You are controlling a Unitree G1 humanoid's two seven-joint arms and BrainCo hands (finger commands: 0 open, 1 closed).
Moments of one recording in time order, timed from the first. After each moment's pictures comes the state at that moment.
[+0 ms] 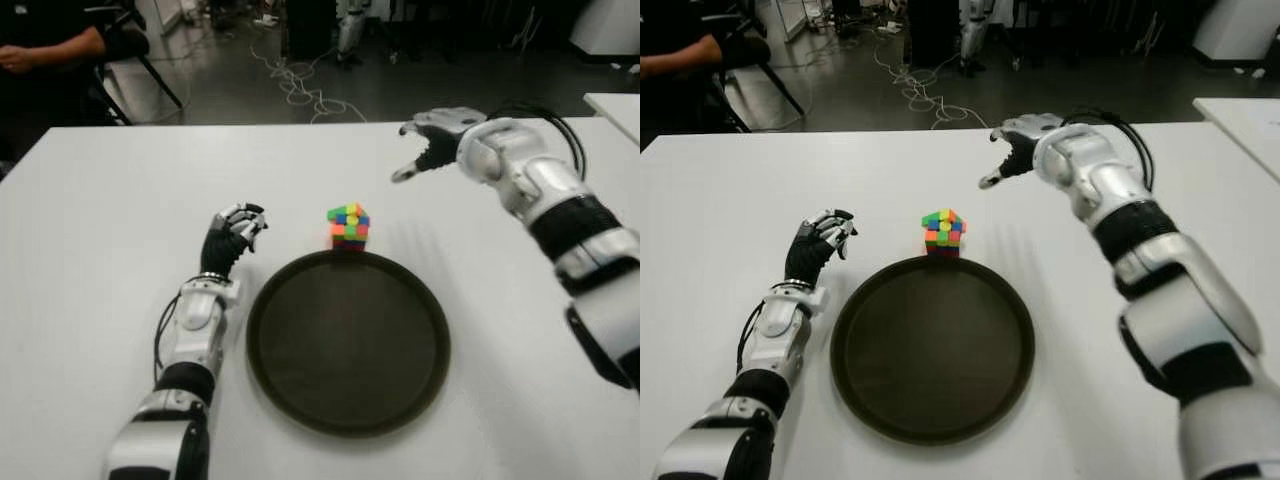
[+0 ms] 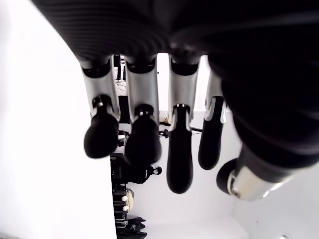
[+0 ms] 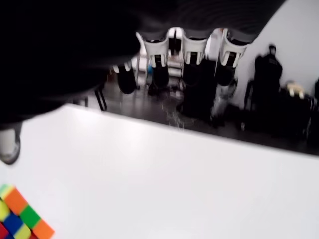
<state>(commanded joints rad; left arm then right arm) -0.48 0.02 0.15 0.98 -0.11 -0.59 -0.19 -0.99 -0.50 0.56 0.66 -0.81 -0.04 0.37</state>
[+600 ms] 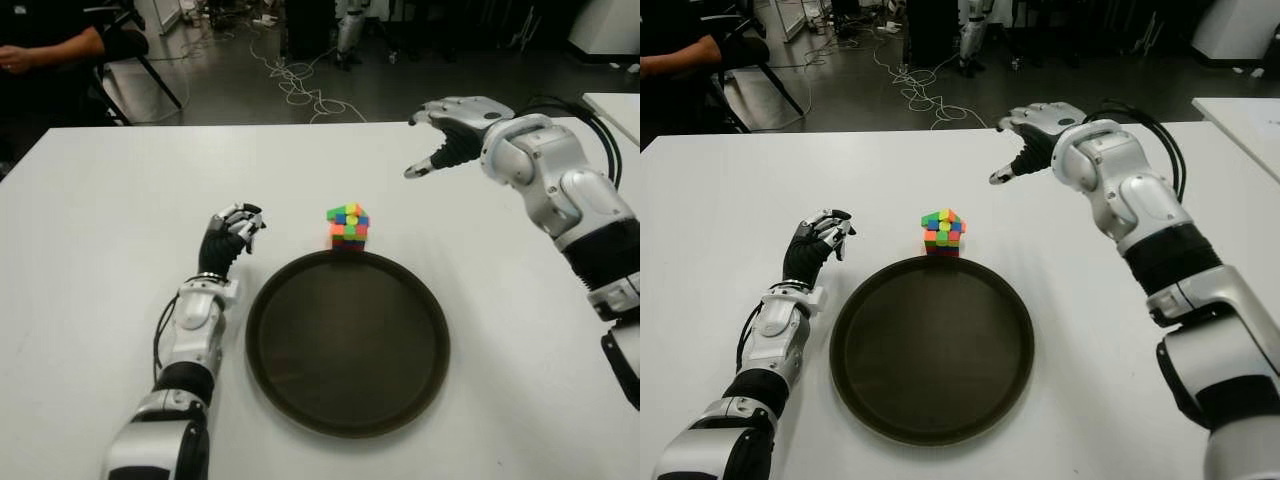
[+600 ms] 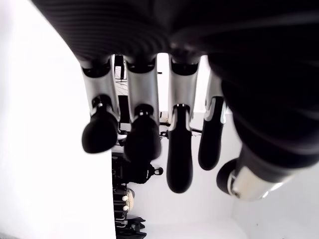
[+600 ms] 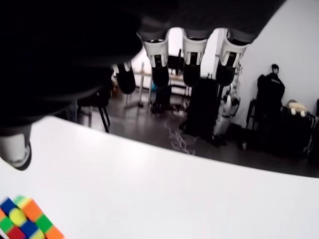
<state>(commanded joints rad) -0.49 0.02 0.15 0.98 -0.11 -0.59 -0.17 -0.91 -0.50 0.49 0.52 -0.81 -0.01 0.32</state>
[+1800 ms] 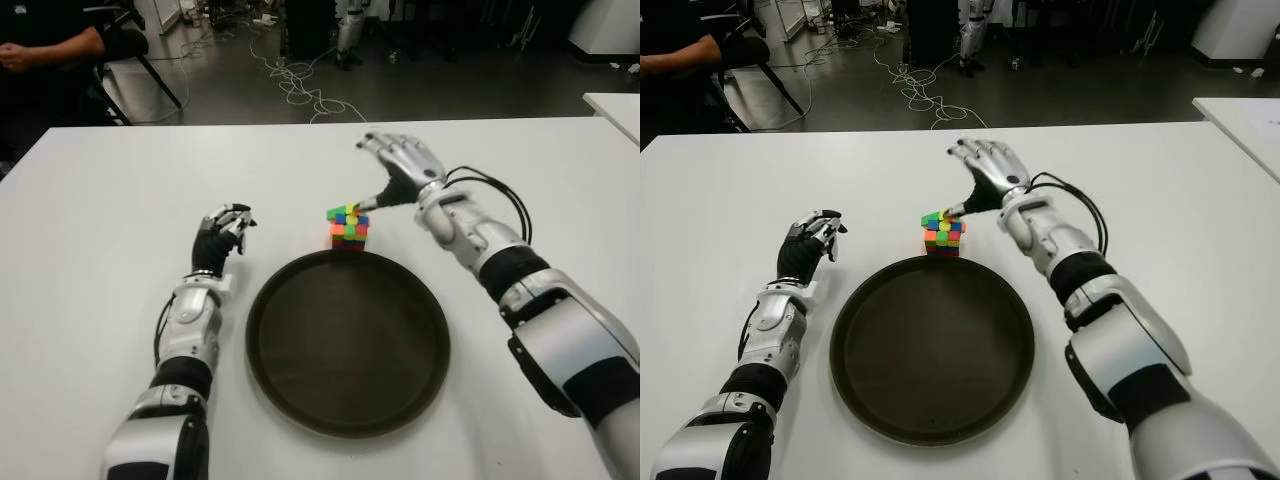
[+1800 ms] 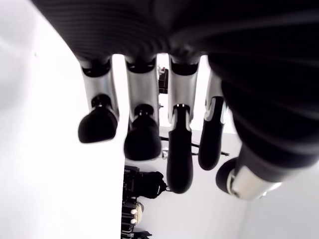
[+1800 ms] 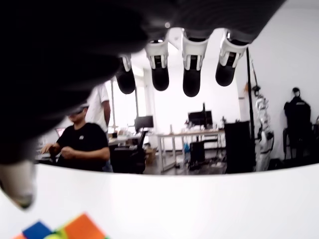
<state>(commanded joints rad) -0.51 0.01 0.21 0.94 -0.19 -0.45 -0.19 -1.01 -0.18 0.56 1.18 -0.80 -0.27 -0.29</state>
